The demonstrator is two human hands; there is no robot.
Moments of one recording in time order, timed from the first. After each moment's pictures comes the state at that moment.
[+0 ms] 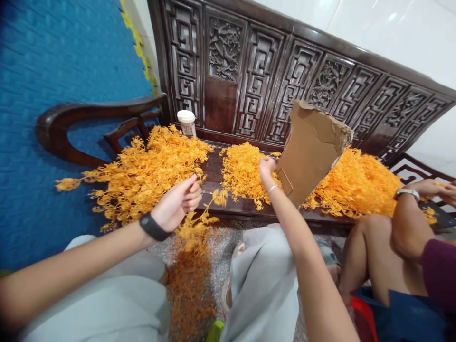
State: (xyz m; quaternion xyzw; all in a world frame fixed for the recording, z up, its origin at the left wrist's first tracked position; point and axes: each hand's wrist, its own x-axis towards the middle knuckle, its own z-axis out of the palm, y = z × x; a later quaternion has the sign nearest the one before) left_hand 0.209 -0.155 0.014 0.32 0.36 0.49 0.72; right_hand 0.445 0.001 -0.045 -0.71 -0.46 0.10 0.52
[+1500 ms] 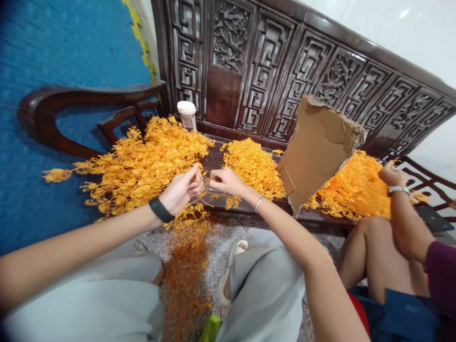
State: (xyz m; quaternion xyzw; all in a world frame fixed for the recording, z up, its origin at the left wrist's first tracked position) left_hand 0.204 -0.121 -0.014 0.36 0.33 0.53 0.69; right_hand 0.348 -0.062 -0.032 -0.33 -0.91 0.14 0.20
